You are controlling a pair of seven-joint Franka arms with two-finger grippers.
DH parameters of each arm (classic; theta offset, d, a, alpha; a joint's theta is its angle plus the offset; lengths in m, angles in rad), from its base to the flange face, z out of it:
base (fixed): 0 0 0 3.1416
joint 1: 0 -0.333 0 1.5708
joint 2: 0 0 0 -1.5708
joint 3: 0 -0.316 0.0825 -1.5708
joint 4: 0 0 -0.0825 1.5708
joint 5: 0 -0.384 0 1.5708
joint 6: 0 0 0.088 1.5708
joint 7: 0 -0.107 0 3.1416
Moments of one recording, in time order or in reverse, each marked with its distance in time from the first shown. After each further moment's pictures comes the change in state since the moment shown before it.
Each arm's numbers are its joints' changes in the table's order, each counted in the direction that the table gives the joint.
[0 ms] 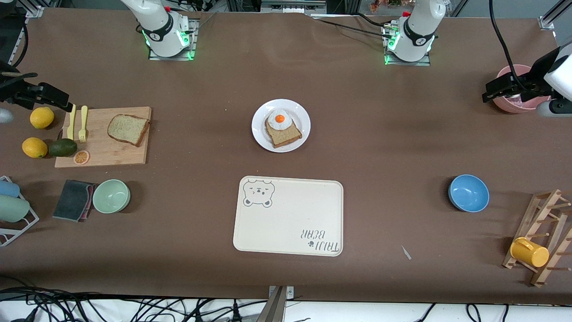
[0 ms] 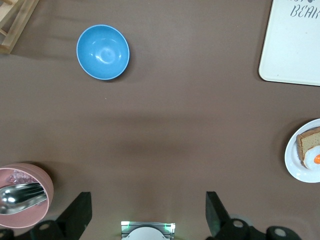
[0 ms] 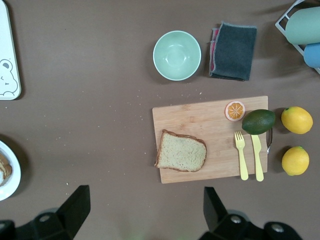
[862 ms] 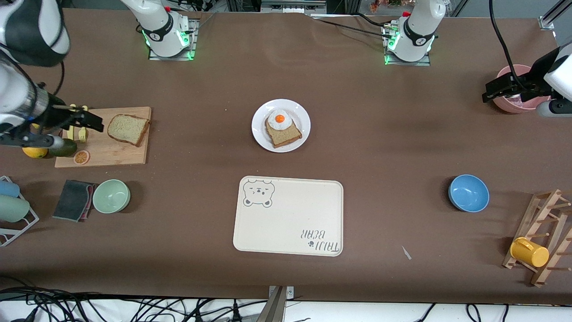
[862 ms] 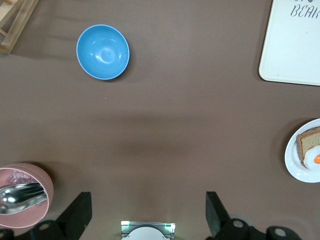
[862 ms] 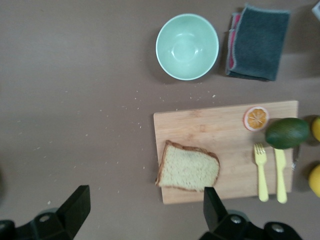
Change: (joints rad) left arm 0.000 0.000 0.000 -0.001 0.000 0.000 0.000; right arm -0.014 0.036 -0.006 -0.307 0.012 -0.313 -0.008
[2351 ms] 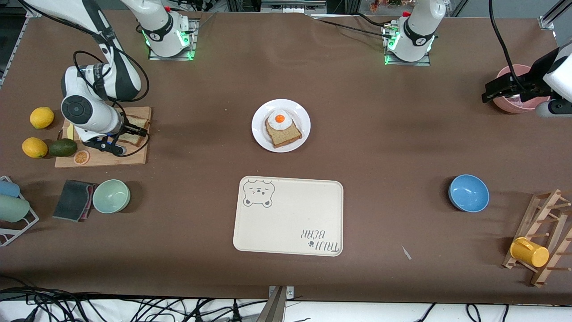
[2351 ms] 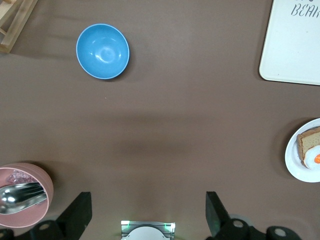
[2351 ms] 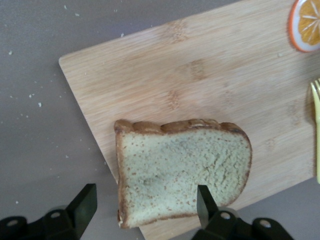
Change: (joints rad) left arm 0.000 0.000 0.000 -0.002 0.000 0.000 0.000; right arm 0.002 0.163 0.007 -0.436 0.235 -0.436 -0.395
